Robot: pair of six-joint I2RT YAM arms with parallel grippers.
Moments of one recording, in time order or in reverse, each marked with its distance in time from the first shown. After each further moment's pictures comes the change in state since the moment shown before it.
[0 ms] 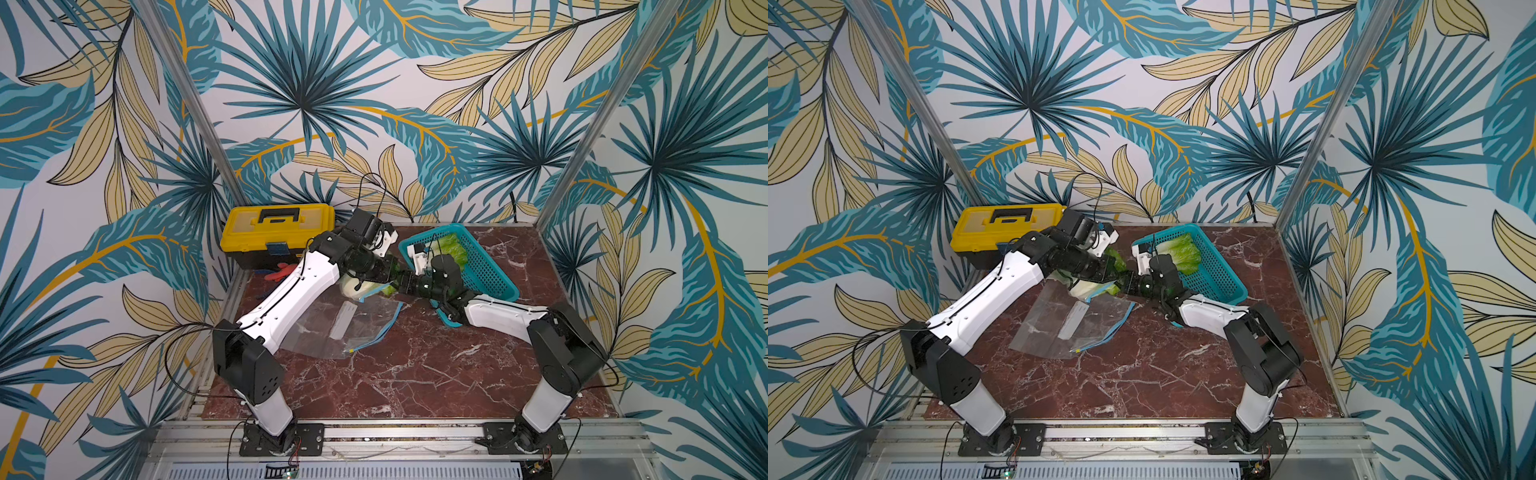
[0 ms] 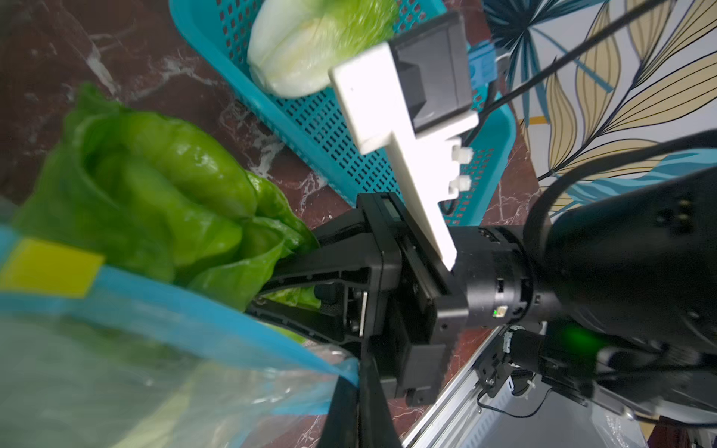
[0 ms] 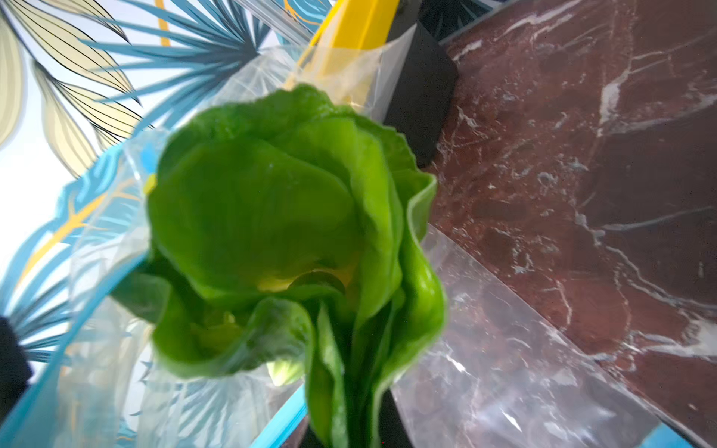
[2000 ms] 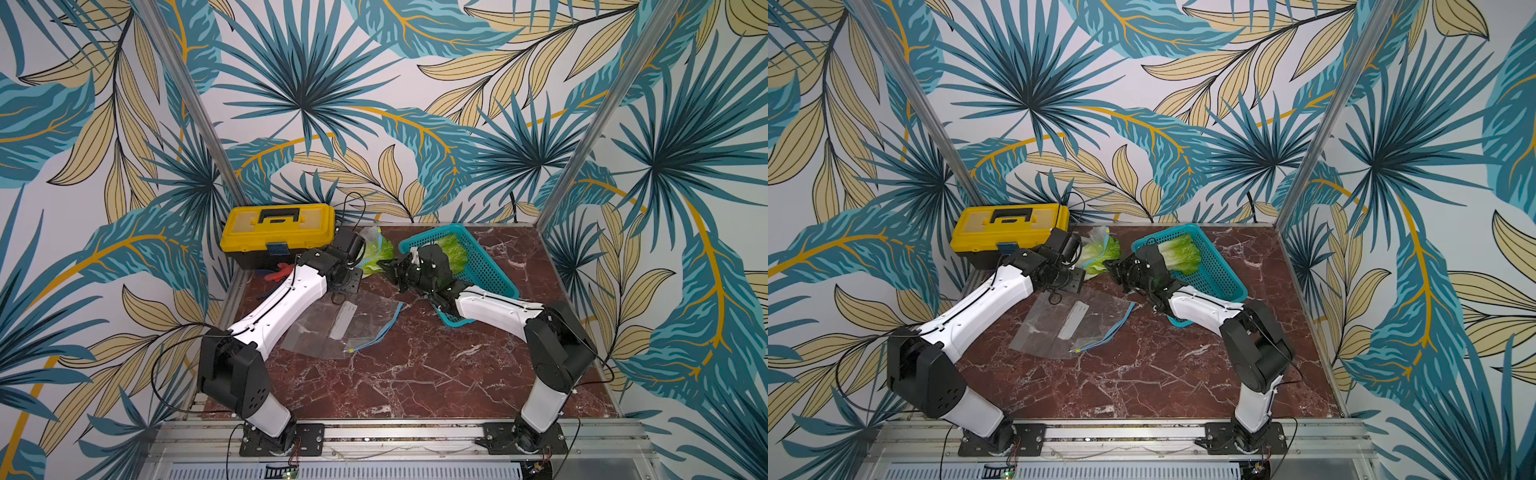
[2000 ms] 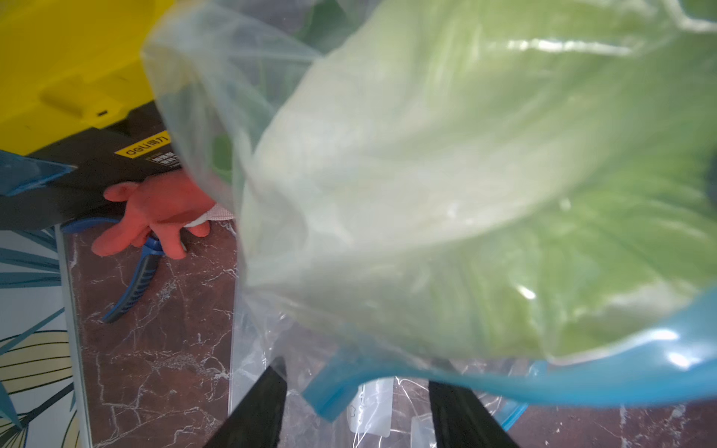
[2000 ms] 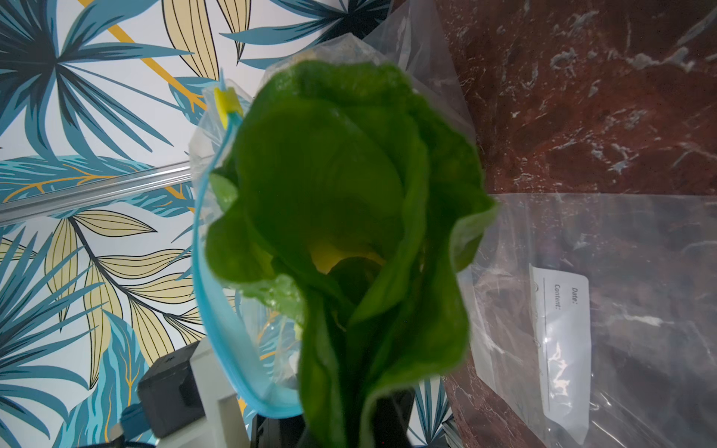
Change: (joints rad) left arm 0.095 -0.101 -0.319 0.071 -0.626 0.147; right arm 0.072 0.061 0.185 -0.145 0.218 0.748
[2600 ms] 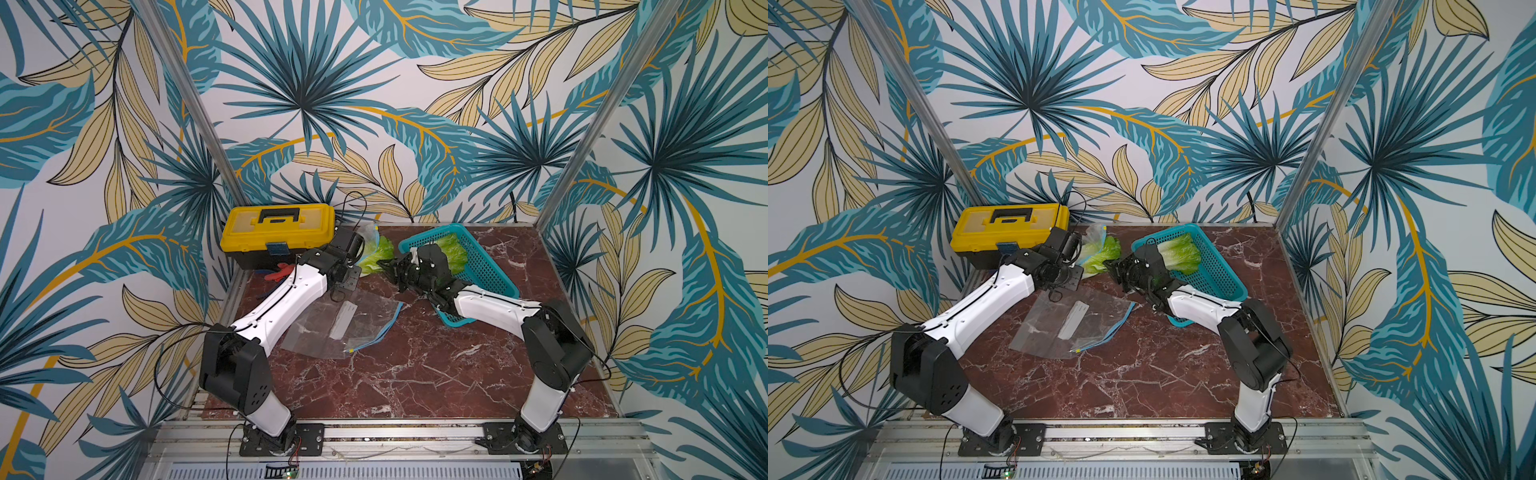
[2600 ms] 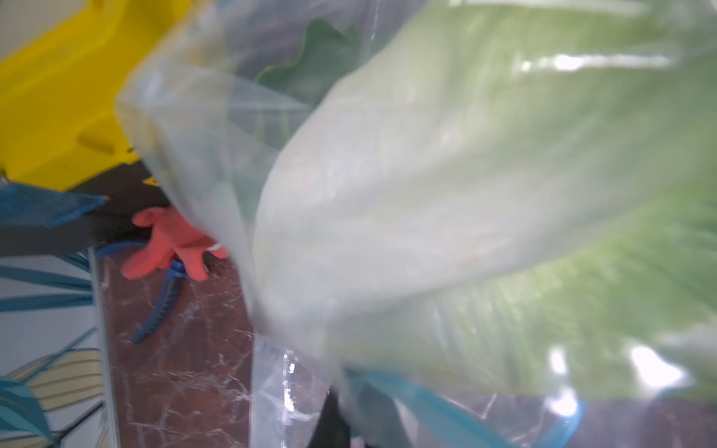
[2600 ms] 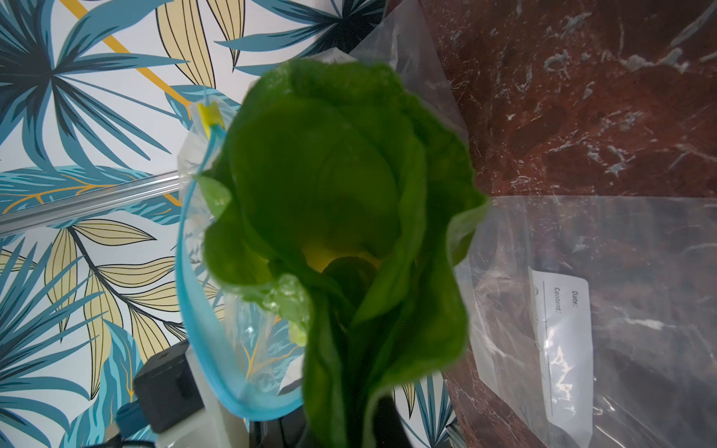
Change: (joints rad) left arm 0.013 0.015 -0.013 0.055 -0.019 0.072; right arm 0.000 0.021 0.018 0.000 0.000 0.015
